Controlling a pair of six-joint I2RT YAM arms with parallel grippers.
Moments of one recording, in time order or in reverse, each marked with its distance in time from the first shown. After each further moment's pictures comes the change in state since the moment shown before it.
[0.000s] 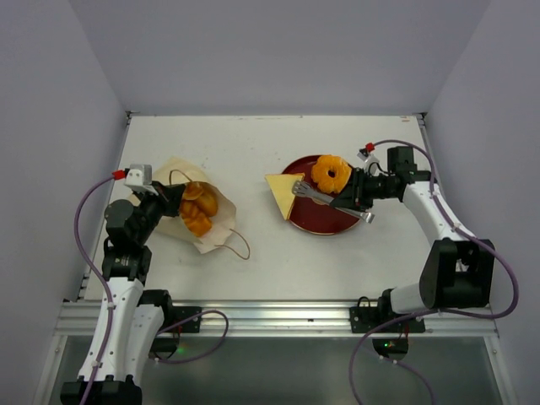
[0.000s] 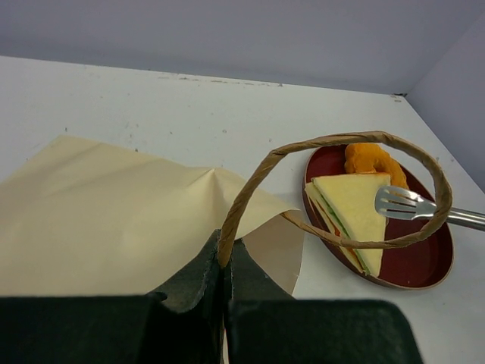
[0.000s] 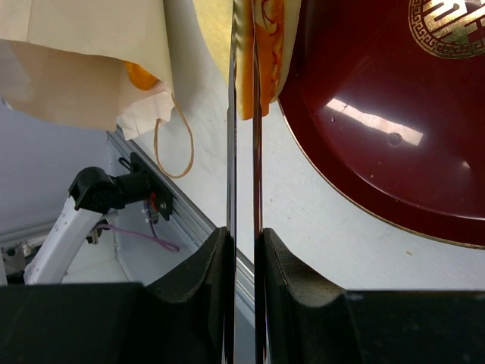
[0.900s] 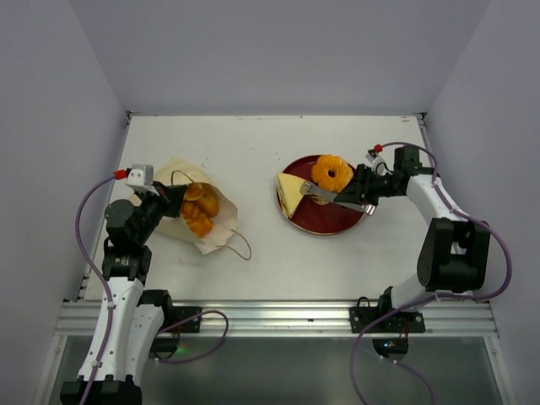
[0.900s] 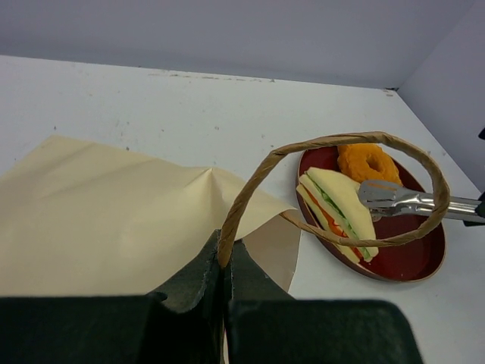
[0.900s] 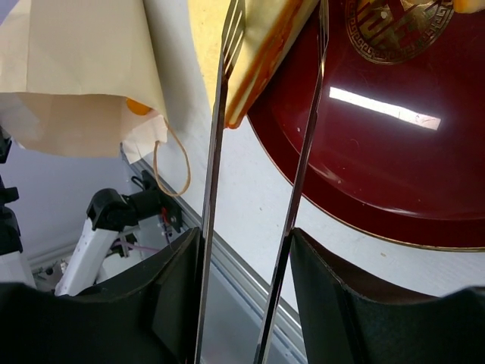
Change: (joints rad) left arm -0.001 0.001 0.000 -0.003 0.023 0.000; right arm -0.088 0.127 0.026 0.003 -0.029 0.006
